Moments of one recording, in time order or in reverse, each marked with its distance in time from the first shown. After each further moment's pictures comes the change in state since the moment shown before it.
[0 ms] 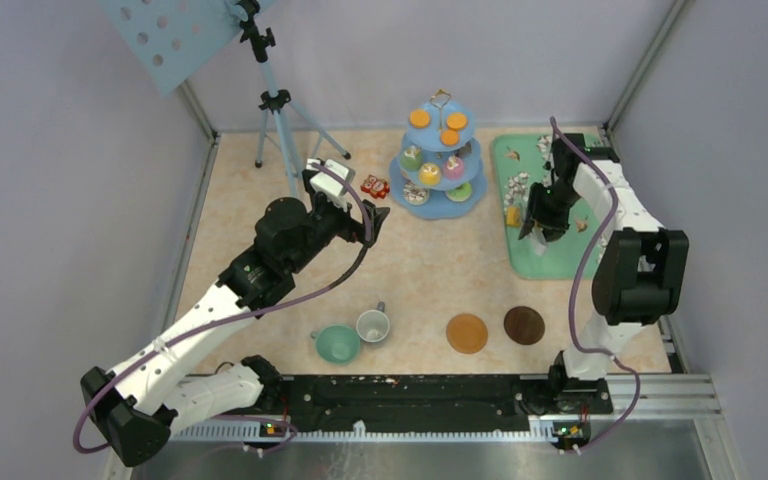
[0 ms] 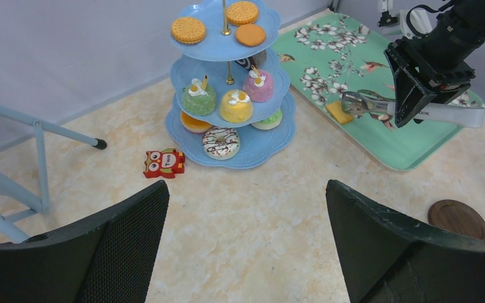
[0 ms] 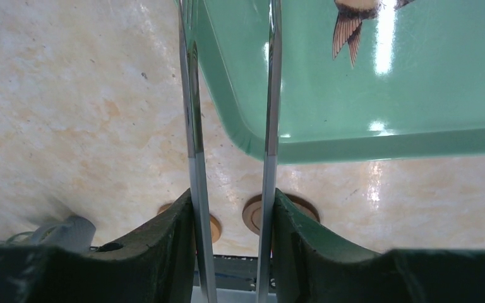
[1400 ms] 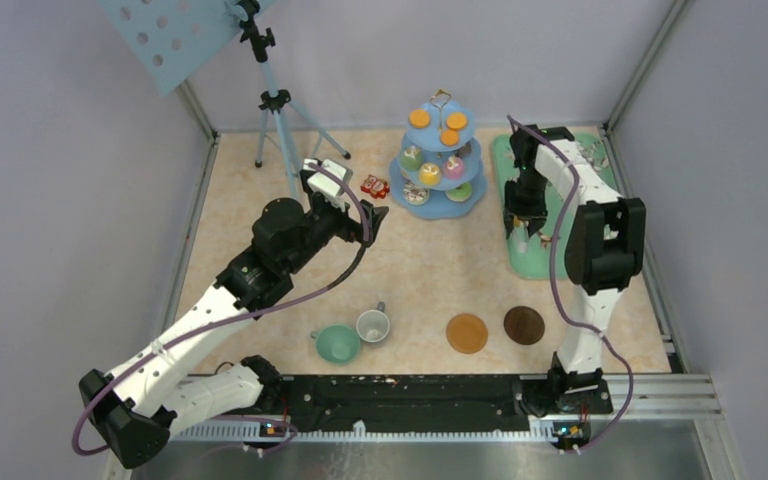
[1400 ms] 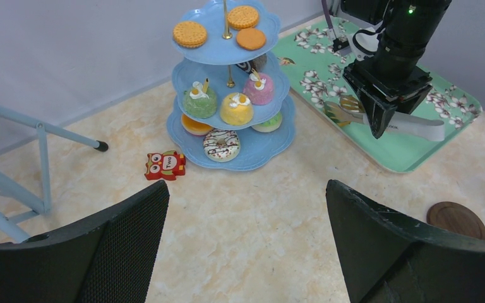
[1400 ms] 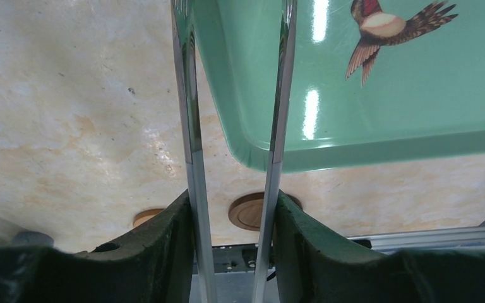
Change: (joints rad) left arm 0.003 -0.011 0.000 0.000 0.003 0.000; right arm 0.154 0.263 0.295 -0.203 0.185 0.007
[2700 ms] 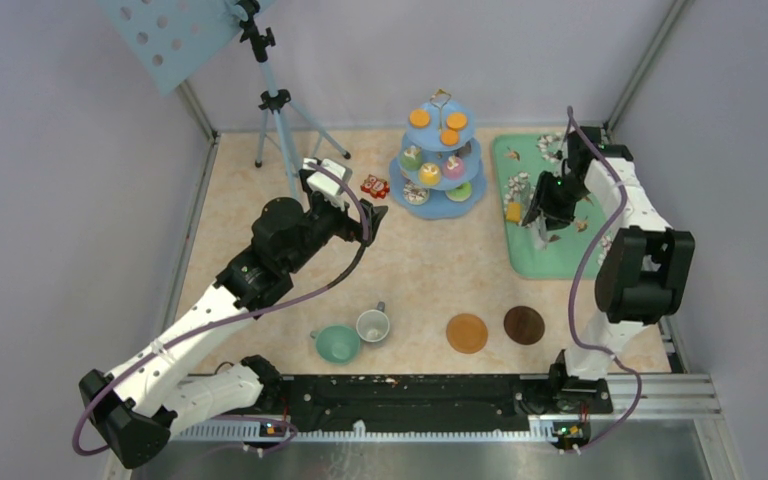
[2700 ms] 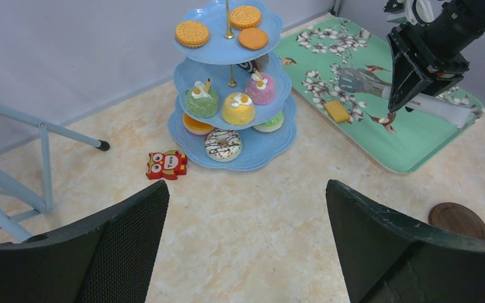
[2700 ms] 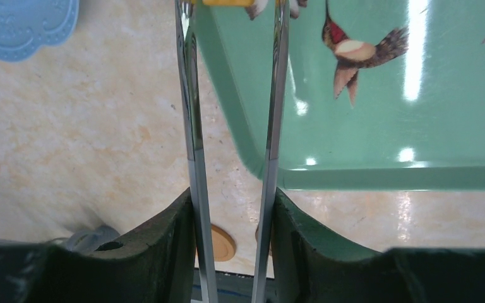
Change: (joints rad) left arm 0.006 0.000 0.000 0.000 0.000 0.000; right arm -0.216 -0.224 -0.216 0.238 -0.237 -0.016
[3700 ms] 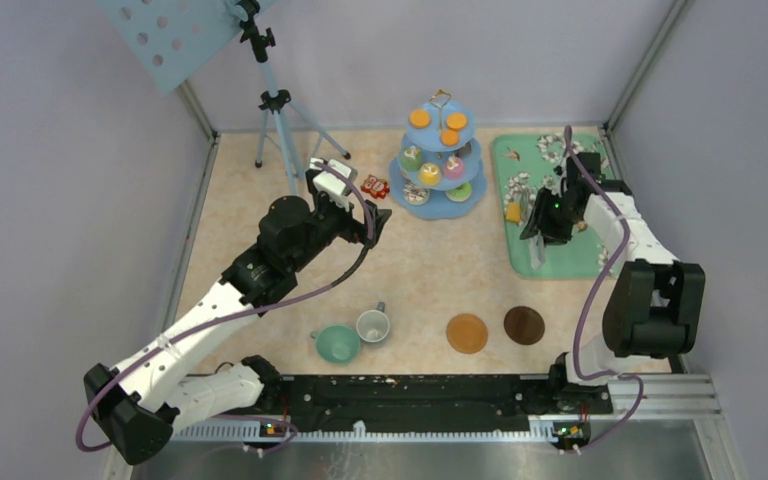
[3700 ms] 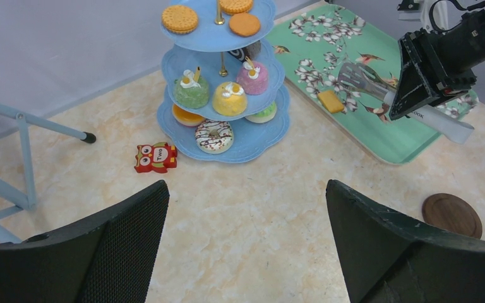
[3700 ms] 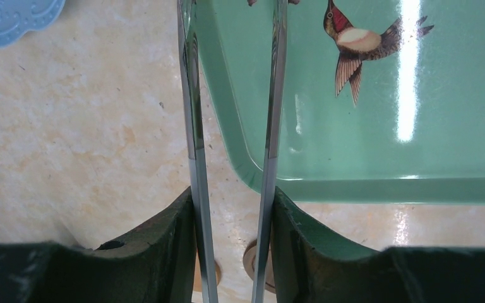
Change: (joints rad) left arm 0.003 0.029 -0.006 0.000 0.027 -0.019; right arm 0.005 -0.232 -0.356 0.285 -0.020 0.002
